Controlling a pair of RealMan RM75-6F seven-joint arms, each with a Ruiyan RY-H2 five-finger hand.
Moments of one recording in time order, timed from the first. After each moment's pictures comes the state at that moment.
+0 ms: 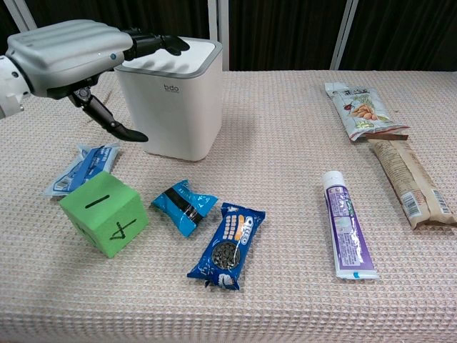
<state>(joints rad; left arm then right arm) -0.66 -1.46 -0.17 -1.56 1.54 1.04 0.33 0.03 -1.16 0.06 -1.52 -1.47 1.51 0.00</state>
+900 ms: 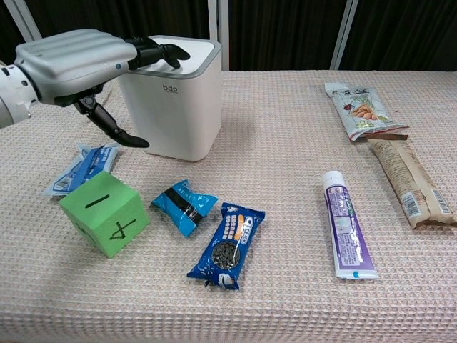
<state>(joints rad) -0.69 -1.48 -0.14 -1.55 1.47 1.04 0.38 0.02 -1.17 0.07 -1.51 -1.48 1.53 0.00</state>
